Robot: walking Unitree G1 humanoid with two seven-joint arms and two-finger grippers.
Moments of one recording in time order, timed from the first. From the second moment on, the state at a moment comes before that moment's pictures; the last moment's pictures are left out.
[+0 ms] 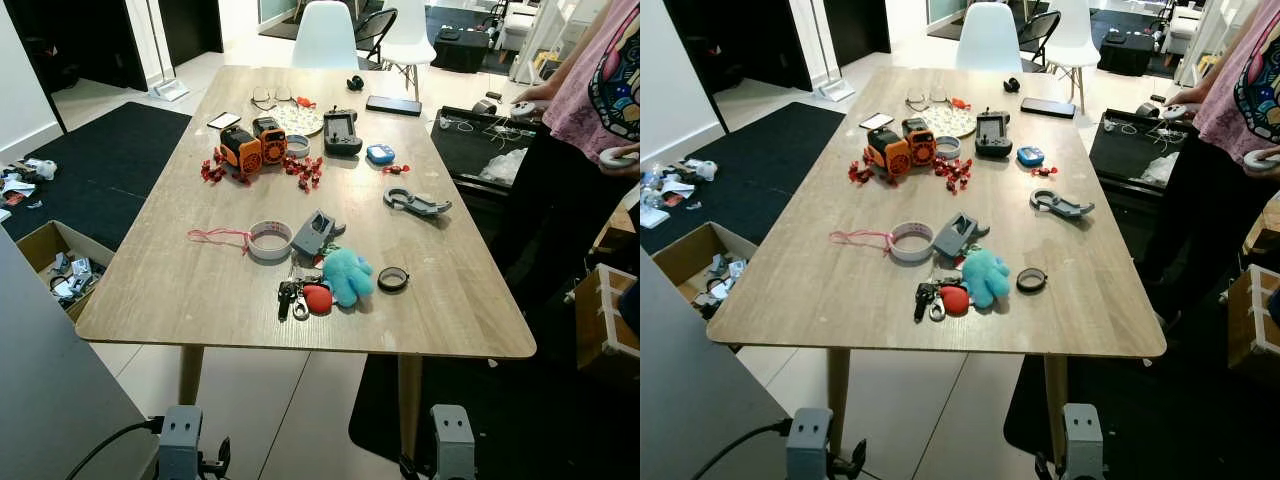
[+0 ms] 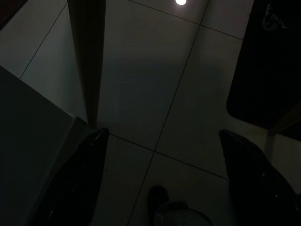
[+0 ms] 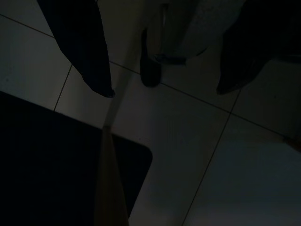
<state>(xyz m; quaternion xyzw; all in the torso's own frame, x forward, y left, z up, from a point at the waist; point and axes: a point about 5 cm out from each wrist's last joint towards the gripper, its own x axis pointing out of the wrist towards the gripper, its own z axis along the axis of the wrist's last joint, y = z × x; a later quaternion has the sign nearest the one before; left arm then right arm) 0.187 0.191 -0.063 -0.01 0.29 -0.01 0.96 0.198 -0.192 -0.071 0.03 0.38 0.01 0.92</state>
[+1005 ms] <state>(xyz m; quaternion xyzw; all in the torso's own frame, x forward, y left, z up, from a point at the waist) 0.182 0.191 -0.065 -0.01 0.29 0.00 0.96 0.203 -0.193 -0.068 0.02 0.38 0.02 0.93</state>
